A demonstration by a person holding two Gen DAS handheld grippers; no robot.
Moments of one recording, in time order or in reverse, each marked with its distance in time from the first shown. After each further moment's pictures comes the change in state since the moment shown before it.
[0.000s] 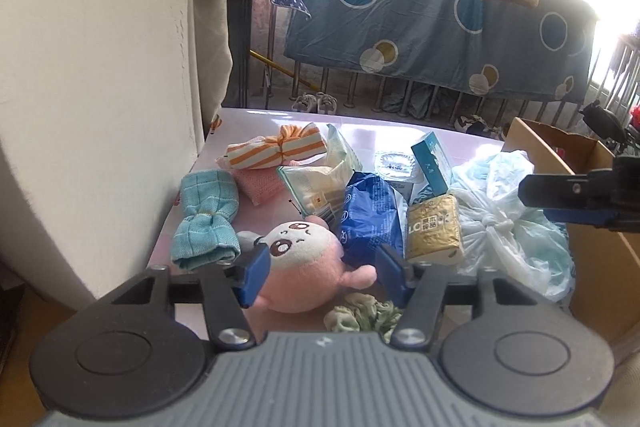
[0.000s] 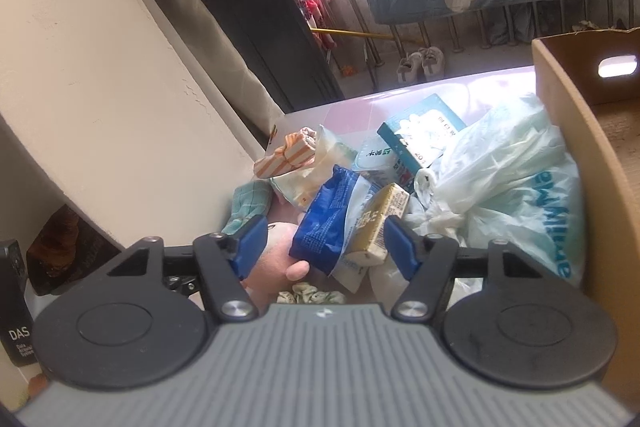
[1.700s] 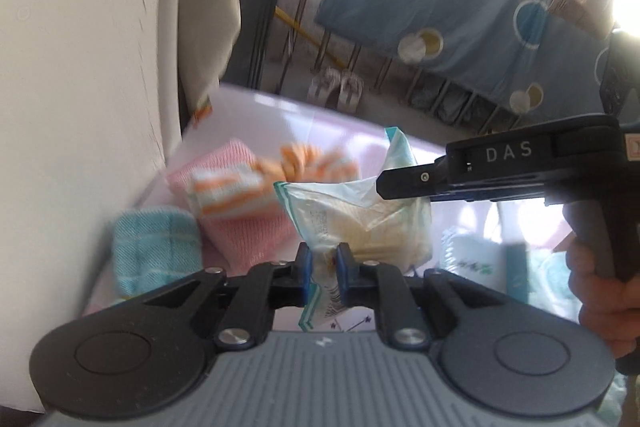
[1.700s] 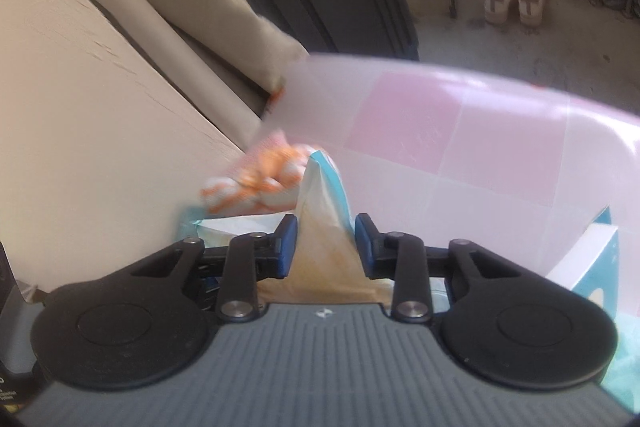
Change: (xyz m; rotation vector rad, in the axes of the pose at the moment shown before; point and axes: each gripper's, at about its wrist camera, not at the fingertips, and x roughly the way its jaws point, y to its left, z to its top) left arm 0.141 0.033 0.081 -0.194 0.079 0.000; right arm 0.260 -0.009 0.145 -0.177 0.354 0.188
